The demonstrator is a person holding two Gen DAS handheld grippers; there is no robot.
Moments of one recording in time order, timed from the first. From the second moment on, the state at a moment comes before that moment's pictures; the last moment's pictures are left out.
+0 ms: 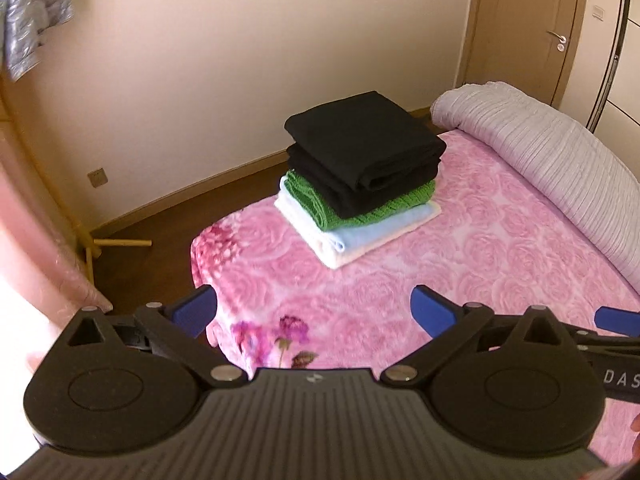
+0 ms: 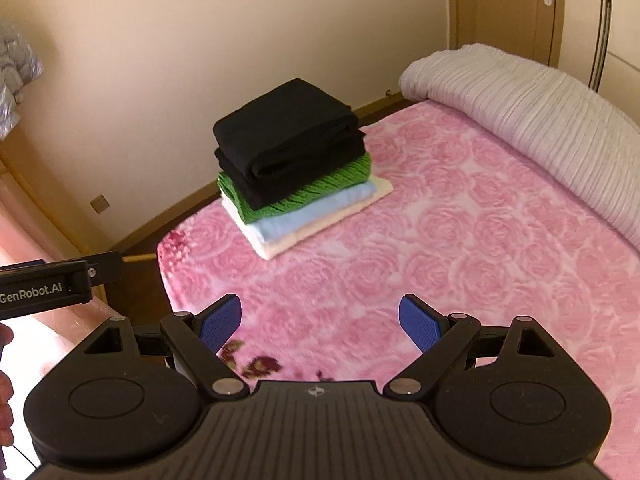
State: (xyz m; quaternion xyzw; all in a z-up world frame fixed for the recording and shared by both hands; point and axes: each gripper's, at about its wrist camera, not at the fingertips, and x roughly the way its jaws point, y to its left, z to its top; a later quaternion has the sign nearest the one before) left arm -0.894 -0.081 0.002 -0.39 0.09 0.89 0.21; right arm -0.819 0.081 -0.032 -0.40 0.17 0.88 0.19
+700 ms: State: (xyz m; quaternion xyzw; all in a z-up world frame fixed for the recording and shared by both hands) left arm -0.875 -0.065 -0.029 -0.44 0.07 0.87 0.24; right arm -0.803 0.095 -0.035 -0.43 0.15 0.87 0.16
